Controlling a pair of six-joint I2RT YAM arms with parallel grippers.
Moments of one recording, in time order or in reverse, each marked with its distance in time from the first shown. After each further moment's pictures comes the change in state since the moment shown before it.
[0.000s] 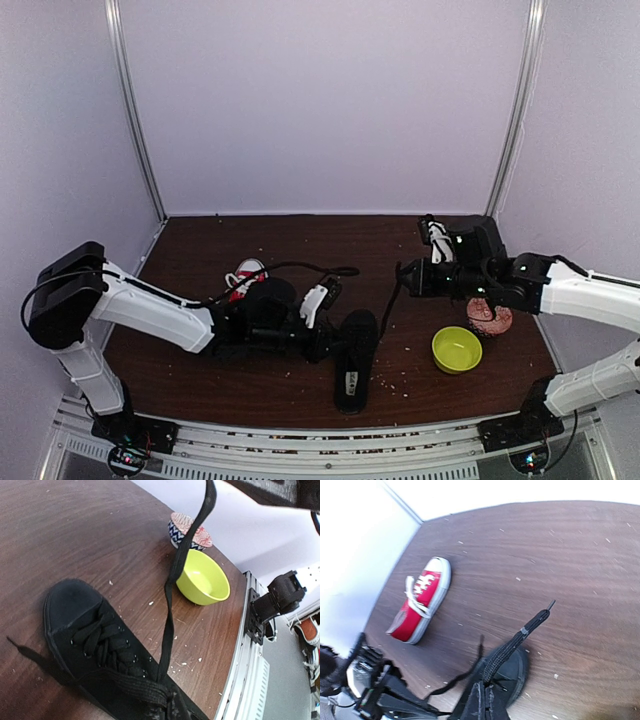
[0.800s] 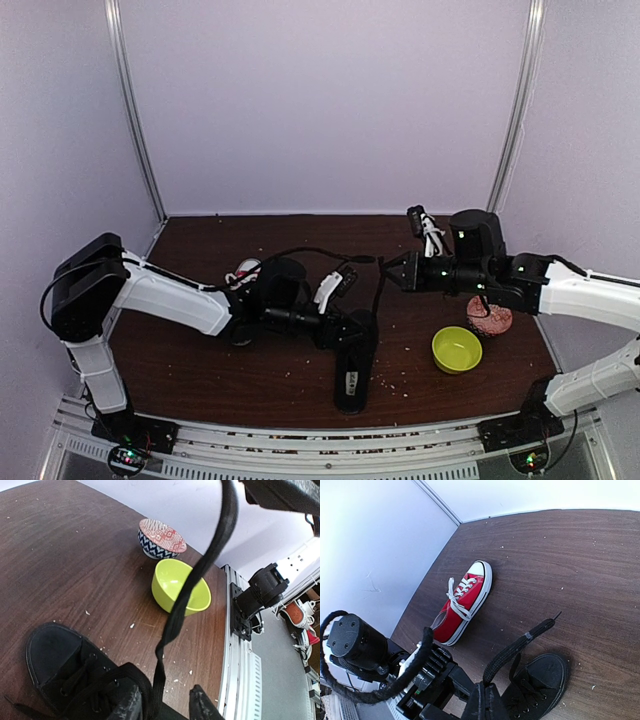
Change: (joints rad) left arm 0.073 0.110 0.148 -0.008 0.226 0.127; right arm 0.027 0.009 0.013 0.135 -0.137 0.022
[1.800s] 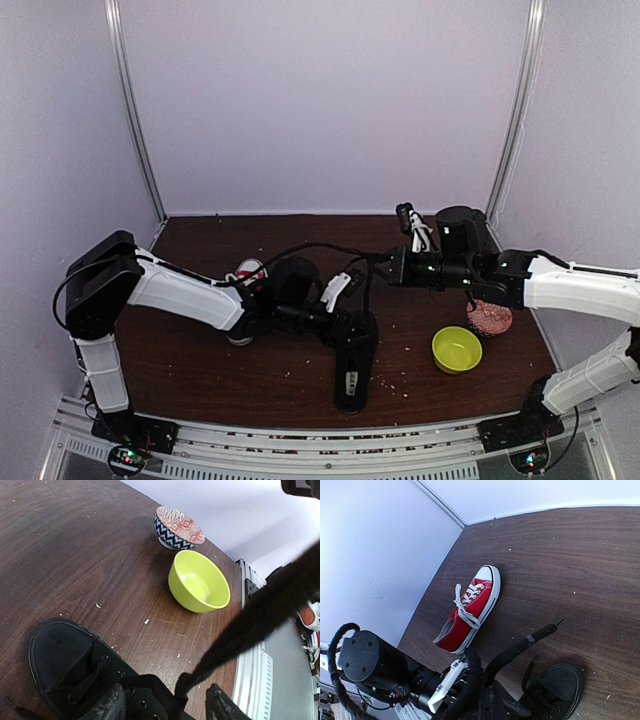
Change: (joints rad) left arm 0.007 0.068 0.090 -0.105 -0.024 0.012; right arm 0.005 0.095 0.040 0.075 -0.020 0.053
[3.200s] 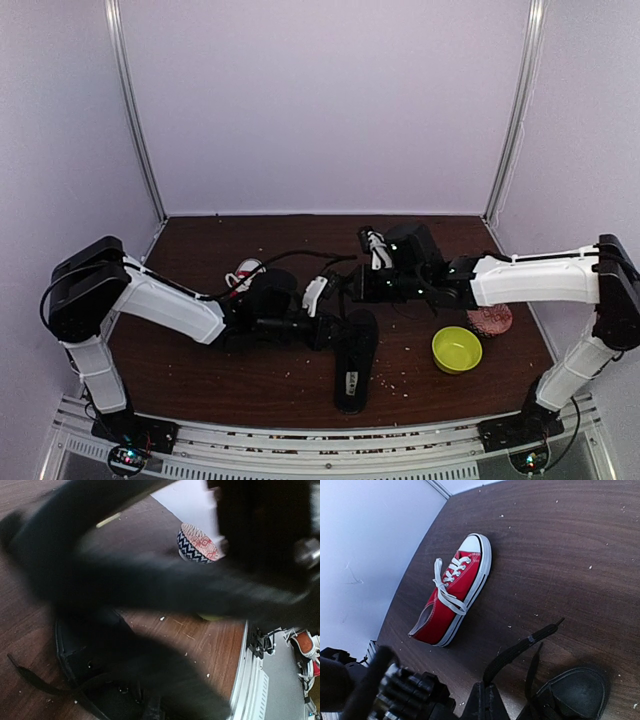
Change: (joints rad) left arm -0.004 -0.079 -0.189 0.191 -0.117 -0.165; right arm 0.060 0.264 0.081 0.057 0.040 0.029
